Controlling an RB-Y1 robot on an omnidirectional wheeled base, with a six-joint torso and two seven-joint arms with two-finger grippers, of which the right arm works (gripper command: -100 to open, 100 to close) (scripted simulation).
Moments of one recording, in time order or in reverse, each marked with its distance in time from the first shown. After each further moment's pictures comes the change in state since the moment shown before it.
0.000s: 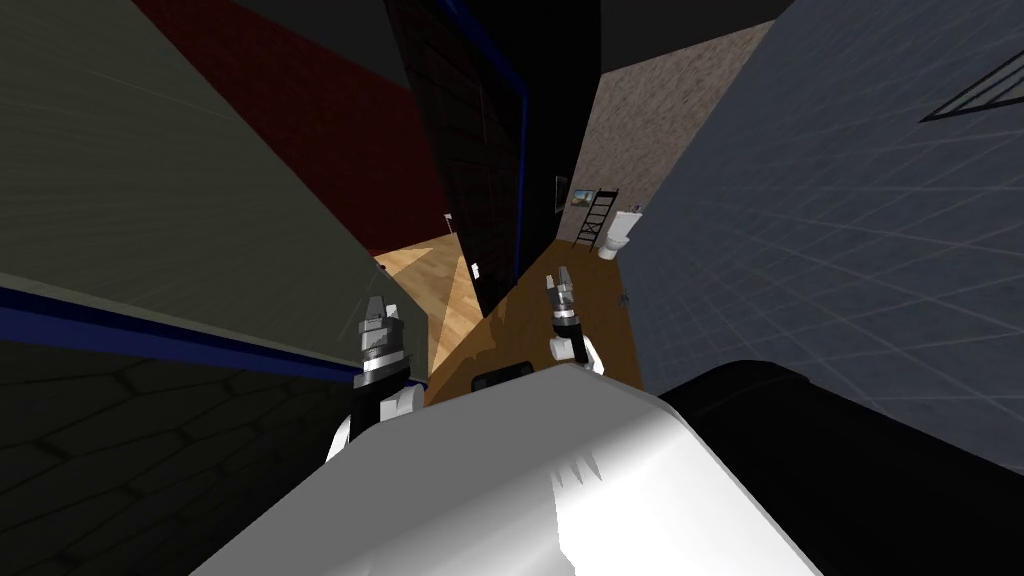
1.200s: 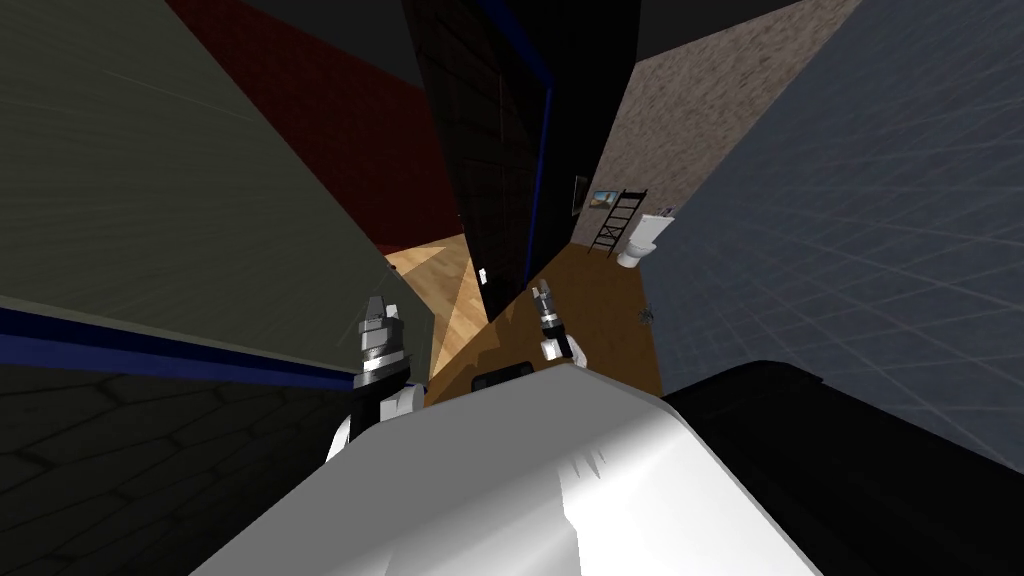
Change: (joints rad) arm -0.112 -0.041 0.053 0.306 0.009 -0.057 0.005
